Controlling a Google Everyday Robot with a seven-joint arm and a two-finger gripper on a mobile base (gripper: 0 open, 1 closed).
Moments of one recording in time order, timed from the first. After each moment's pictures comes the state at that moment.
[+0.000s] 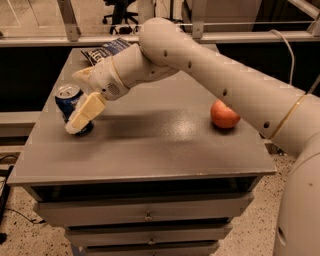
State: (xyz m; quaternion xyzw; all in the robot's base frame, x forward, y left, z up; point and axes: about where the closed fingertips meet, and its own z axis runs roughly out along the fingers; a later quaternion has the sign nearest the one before) arm 0.554 0.199 0.896 -0.65 0.54 0.39 0.36
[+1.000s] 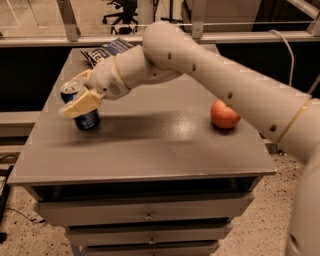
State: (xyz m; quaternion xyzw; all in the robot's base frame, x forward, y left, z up) arm 0.559 0.196 0.905 -0.63 0.54 0.39 0.39
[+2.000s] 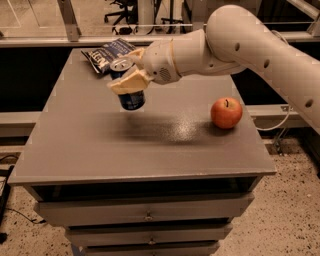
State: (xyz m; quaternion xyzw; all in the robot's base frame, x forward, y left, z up) arm 0.588 0.078 0.949 -0.57 0.59 0.31 0.48
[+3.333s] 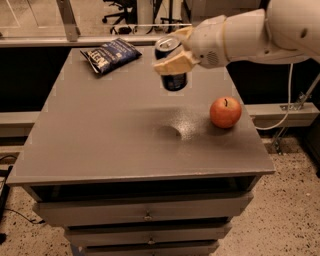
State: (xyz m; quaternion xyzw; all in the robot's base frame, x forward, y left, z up) arm 0.605 -0.025 0.990 -0.54 0.62 0.21 0.53
